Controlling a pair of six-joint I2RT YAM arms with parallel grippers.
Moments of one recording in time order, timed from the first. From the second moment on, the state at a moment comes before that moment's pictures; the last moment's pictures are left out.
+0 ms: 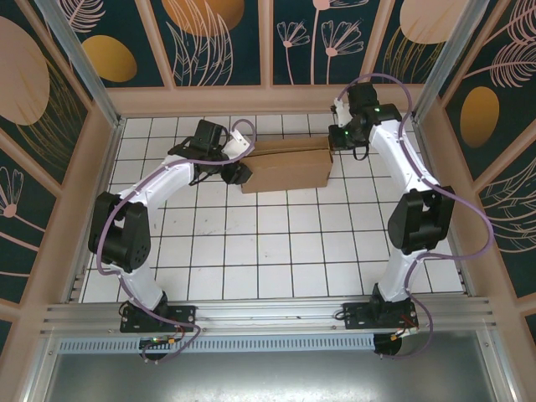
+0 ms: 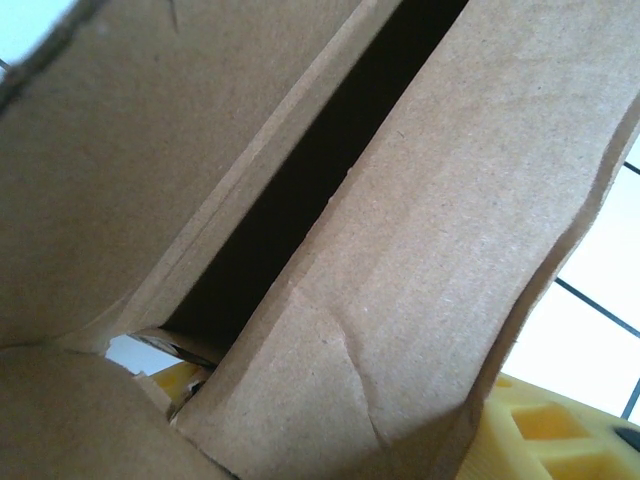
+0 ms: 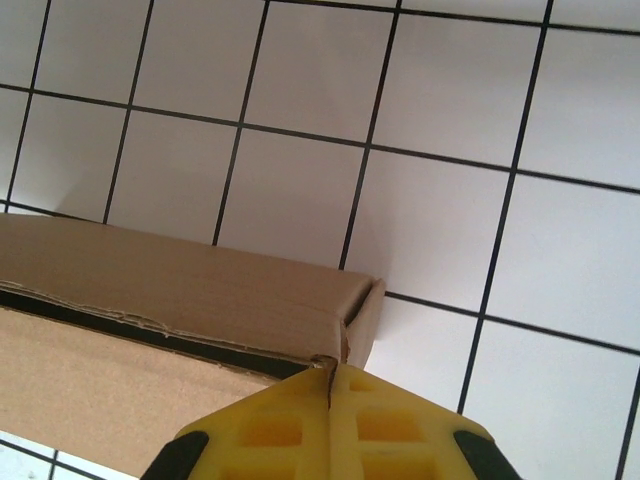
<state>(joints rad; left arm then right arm) -0.39 1.77 1.37 -0.48 0.38 0.35 0.22 1.85 1.81 -1.01 -0.19 0.03</state>
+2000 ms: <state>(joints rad) -0.39 1.88 1.46 -0.44 0.46 0.15 0.21 1.65 1.39 -0.50 -0.12 0.23</state>
